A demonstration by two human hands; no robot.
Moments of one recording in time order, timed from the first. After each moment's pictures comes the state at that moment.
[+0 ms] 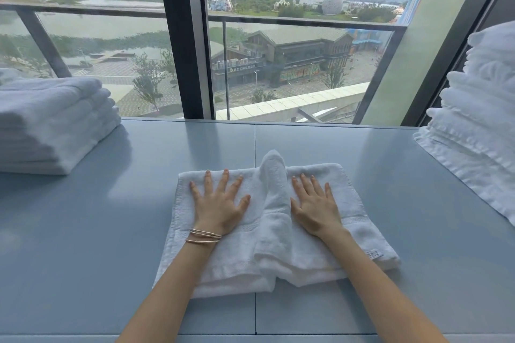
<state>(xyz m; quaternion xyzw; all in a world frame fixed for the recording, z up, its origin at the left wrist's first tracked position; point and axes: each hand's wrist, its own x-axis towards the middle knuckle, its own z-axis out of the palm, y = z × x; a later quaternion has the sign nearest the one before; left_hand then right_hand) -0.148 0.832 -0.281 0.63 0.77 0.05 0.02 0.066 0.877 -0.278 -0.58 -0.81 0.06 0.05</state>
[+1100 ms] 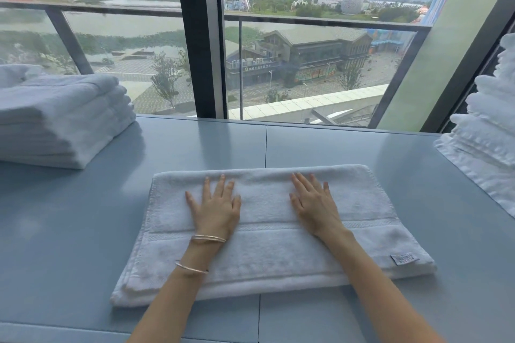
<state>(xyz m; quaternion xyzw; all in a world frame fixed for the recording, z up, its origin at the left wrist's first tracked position) -0.151 0.820 -0.277 0.57 0.81 0.08 0.06 0.047 0.887 -0.274 -0.53 -0.84 0.09 0.11</state>
